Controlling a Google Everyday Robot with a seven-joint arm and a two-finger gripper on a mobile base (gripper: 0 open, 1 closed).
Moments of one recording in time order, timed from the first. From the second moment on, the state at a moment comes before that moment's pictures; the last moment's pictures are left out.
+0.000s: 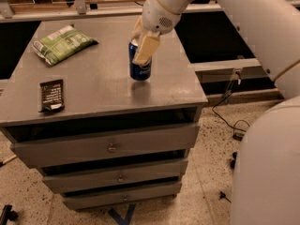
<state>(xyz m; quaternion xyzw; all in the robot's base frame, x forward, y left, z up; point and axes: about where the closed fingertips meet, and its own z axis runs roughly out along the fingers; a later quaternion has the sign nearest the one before) 0.641 0.028 0.927 -0.75 0.60 0.13 0.26</state>
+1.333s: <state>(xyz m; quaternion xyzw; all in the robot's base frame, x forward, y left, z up) 0.673 0.110 0.970 -0.78 0.54 0.15 0.27</state>
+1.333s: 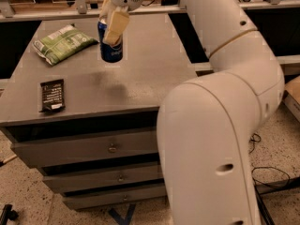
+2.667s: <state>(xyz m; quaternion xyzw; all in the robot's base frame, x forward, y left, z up) 0.658 0.204 0.927 -0.82 0.48 0.20 0.23</state>
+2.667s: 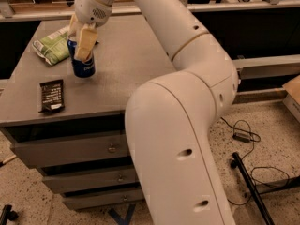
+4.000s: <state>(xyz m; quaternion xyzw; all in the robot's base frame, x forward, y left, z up) 0.646 0.246 0.914 -0.83 0.46 0.21 0.23</state>
